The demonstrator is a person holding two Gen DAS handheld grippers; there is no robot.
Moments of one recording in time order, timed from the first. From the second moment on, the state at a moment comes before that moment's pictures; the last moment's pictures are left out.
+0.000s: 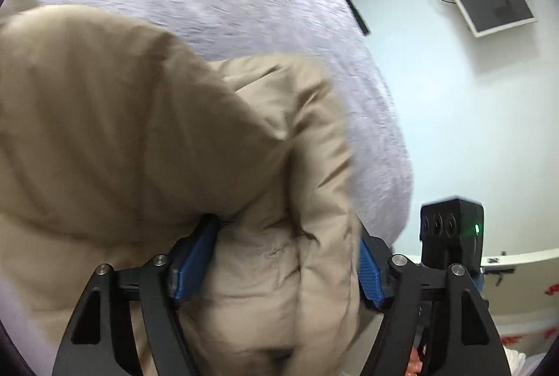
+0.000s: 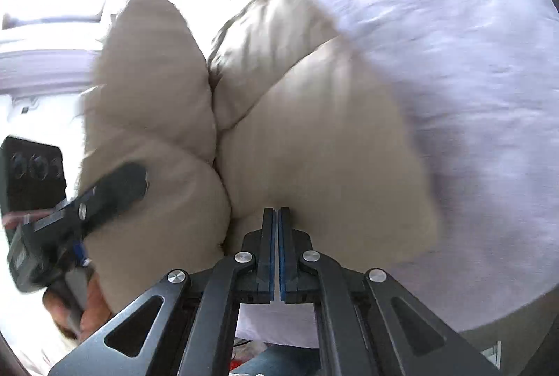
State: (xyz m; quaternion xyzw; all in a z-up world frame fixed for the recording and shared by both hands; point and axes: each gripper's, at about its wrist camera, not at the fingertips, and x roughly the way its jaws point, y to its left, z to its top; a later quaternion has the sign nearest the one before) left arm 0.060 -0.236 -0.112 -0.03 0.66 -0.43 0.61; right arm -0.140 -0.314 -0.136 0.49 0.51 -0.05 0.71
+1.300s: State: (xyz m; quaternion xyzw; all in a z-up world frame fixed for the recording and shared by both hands) left arm 0.127 -0.256 -0.130 0.10 0.55 -0.29 0.78; right arm -0.135 -0.294 -0.176 0.31 0.61 -0.06 0.73
